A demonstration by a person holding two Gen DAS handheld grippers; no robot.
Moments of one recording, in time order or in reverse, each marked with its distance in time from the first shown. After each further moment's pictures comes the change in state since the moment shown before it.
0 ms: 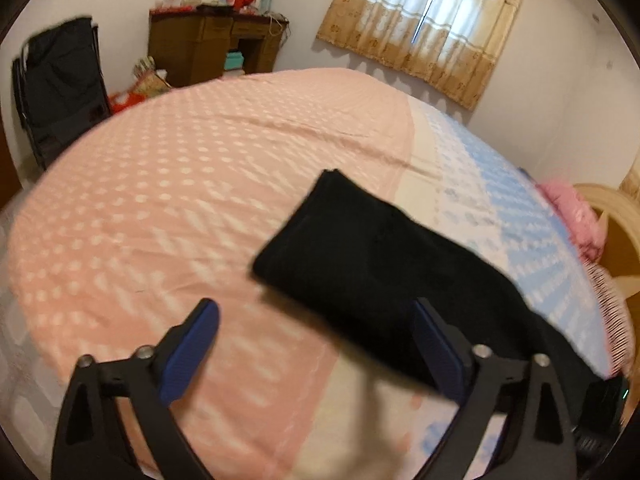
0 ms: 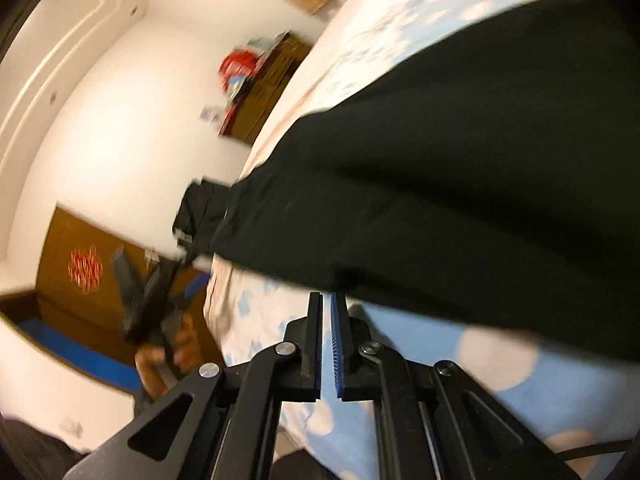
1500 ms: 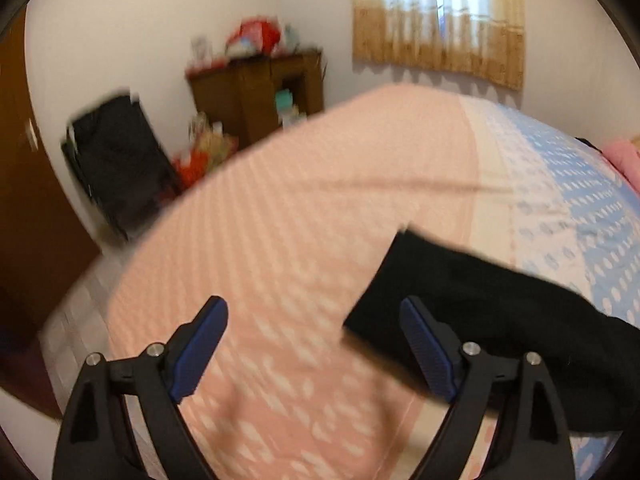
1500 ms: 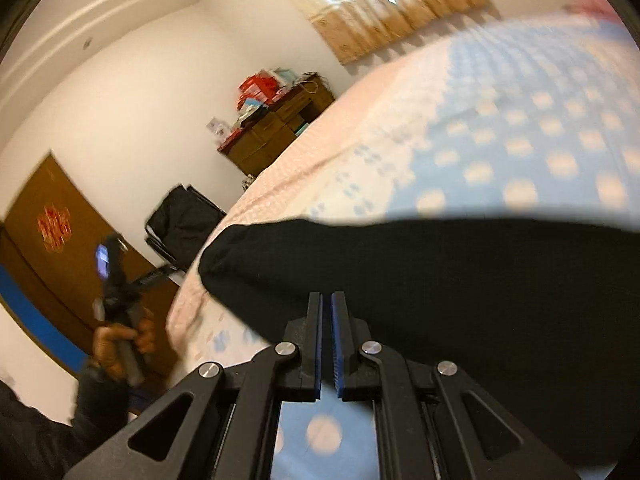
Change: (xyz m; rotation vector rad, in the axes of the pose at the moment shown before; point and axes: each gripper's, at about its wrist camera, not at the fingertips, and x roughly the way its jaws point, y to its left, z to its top) left arm -0.039 -0.020 0.030 0.221 -0.143 0.390; right arm -0.082 0.025 0.039 -0.290 -0.195 -0.197
